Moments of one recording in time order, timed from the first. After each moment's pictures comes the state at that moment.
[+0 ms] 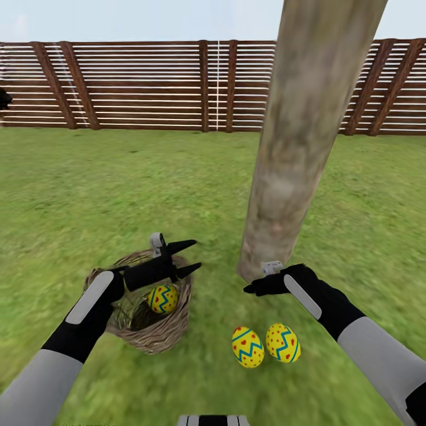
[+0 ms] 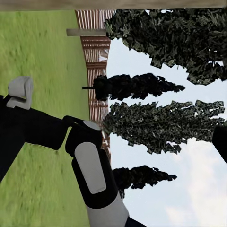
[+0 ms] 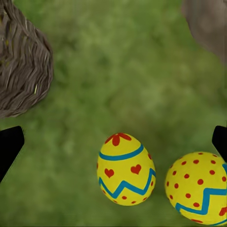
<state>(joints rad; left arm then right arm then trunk) -0.69 0.17 -0.25 -1.22 1.77 1.01 -0.14 -0.88 -0.23 0.61 -0.96 -0.65 0.87 0.05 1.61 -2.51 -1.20</state>
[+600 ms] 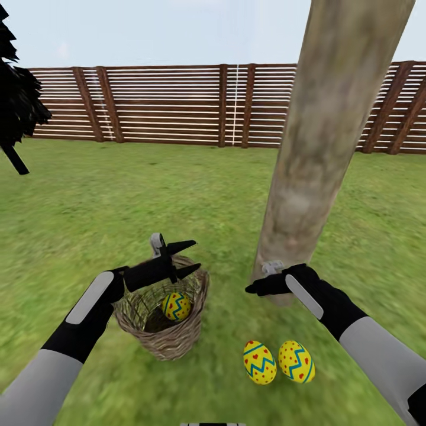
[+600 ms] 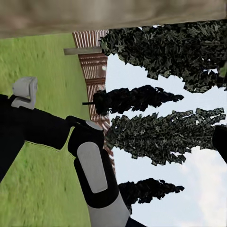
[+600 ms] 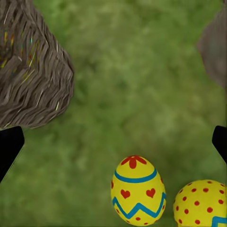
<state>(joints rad) -0.69 0.17 -0.25 -1.21 1.77 1.01 -0.14 -0.88 -0.24 0.61 -0.96 -0.66 0.87 0.05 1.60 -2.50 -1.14</state>
